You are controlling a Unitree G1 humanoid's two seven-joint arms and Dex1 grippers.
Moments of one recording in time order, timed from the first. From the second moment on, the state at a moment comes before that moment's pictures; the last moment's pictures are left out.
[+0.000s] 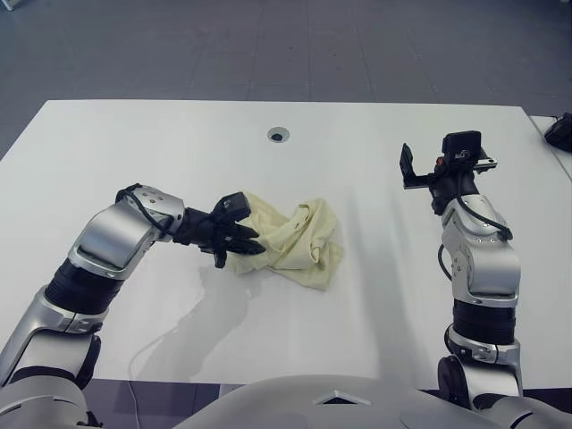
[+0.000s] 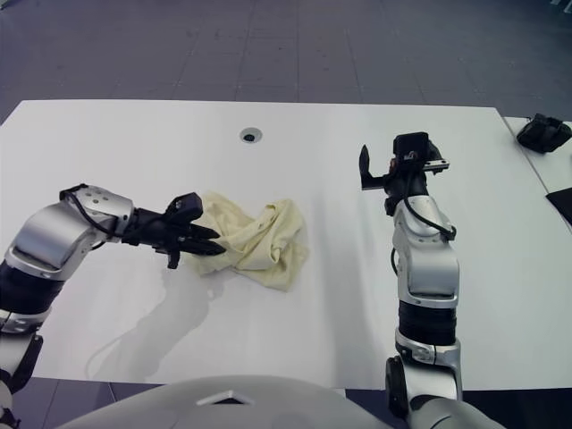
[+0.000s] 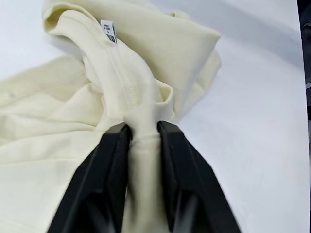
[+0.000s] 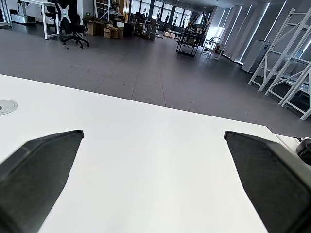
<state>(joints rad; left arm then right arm) -0.46 0.80 -0.34 -0.23 -0.38 0.93 -1.12 -0.26 -0.27 -0.14 -0.30 0.03 0.64 0.07</state>
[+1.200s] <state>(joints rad) -0.36 0.92 -0.48 -0.57 -0.34 0.88 -1.11 -0.69 -0.44 0.43 0.38 -0.13 0.01 0.90</state>
